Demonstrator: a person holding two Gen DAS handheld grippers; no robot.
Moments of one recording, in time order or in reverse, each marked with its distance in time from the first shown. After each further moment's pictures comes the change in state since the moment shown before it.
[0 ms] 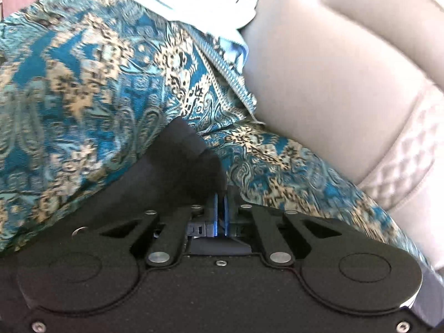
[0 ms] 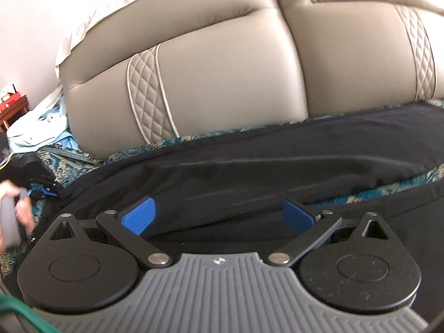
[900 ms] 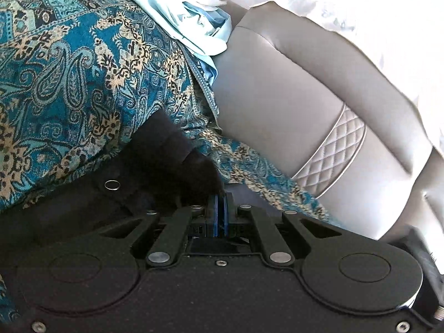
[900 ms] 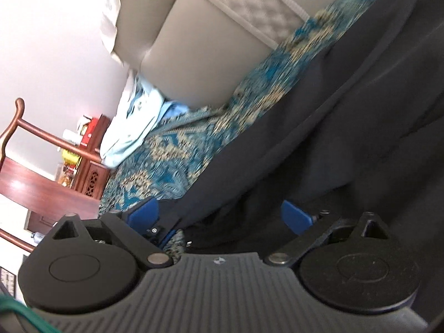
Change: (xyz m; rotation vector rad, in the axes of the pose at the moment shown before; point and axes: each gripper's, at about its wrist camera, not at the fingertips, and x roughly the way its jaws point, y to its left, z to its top) left arm -0.084 0.095 -0.052 -0.094 -0.102 -0.379; right arm 0.087 0.139 -0.041 0.462 0.298 0.505
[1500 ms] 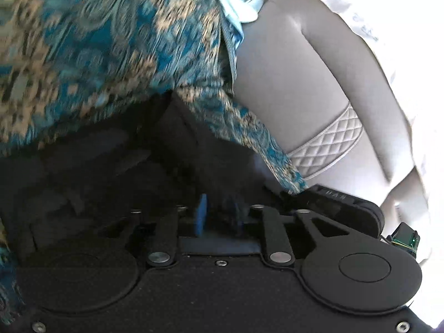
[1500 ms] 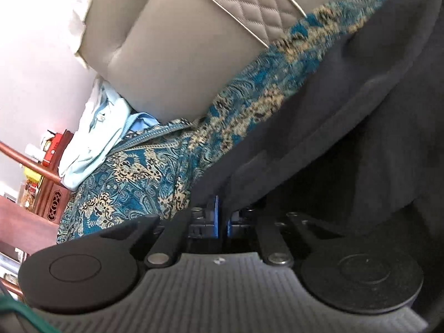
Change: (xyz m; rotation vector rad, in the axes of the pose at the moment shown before) left arm 0.000 0.074 -0.008 -0.224 0.200 -0.133; right arm 0.059 0.017 -0.006 -0.018 -0.132 -0.162
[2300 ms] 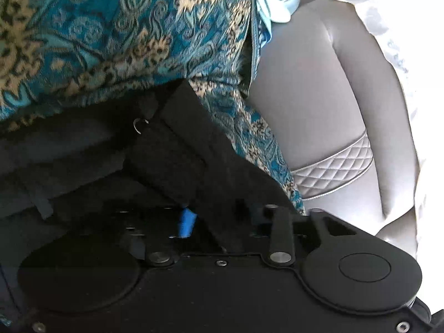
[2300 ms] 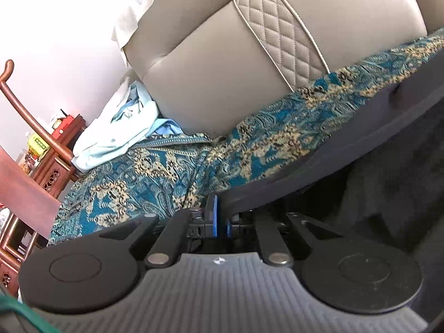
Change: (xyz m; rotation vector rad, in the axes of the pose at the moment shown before) left arm 0.037 0.006 0.020 -0.168 -0.001 0.015; right arm -0.053 0.032 -0.020 -0.213 -0.099 -0.026
